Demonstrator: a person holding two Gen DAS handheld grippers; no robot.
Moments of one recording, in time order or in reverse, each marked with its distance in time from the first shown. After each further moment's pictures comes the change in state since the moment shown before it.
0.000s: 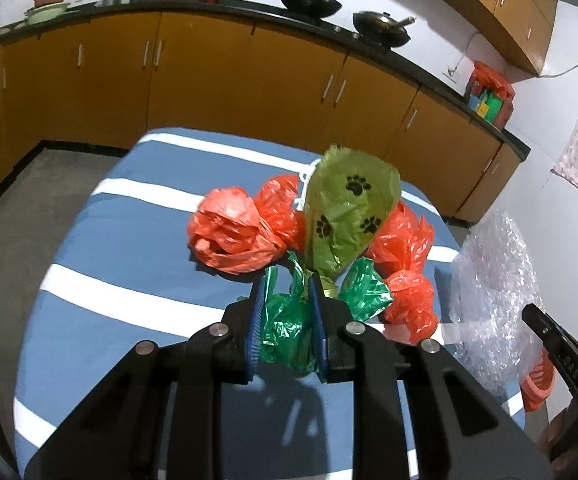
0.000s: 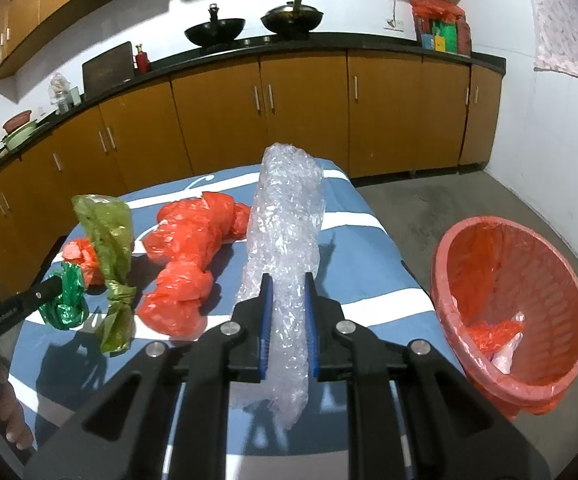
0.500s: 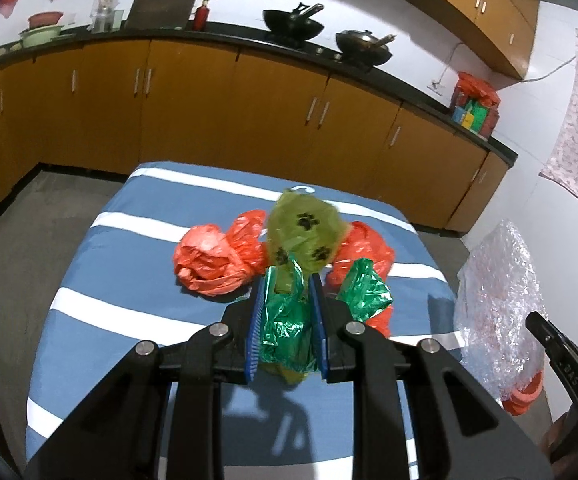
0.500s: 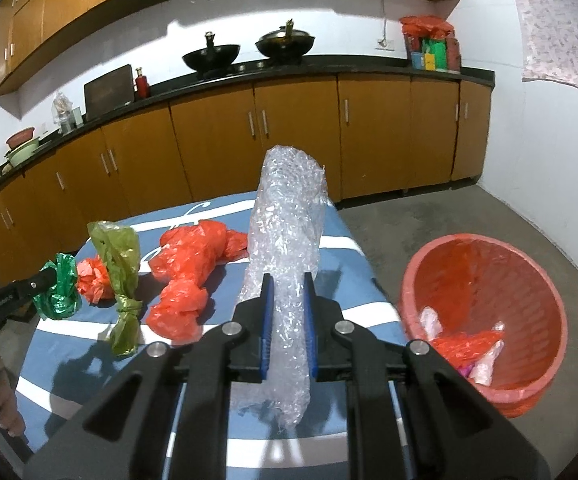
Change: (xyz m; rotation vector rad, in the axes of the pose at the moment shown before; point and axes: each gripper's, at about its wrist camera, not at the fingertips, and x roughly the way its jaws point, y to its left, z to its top) left arm -0.028 -0.030 0.011 0.042 -0.065 -0.026; right arm -0.044 -0.030 0.007 0.026 -0.078 -0.020
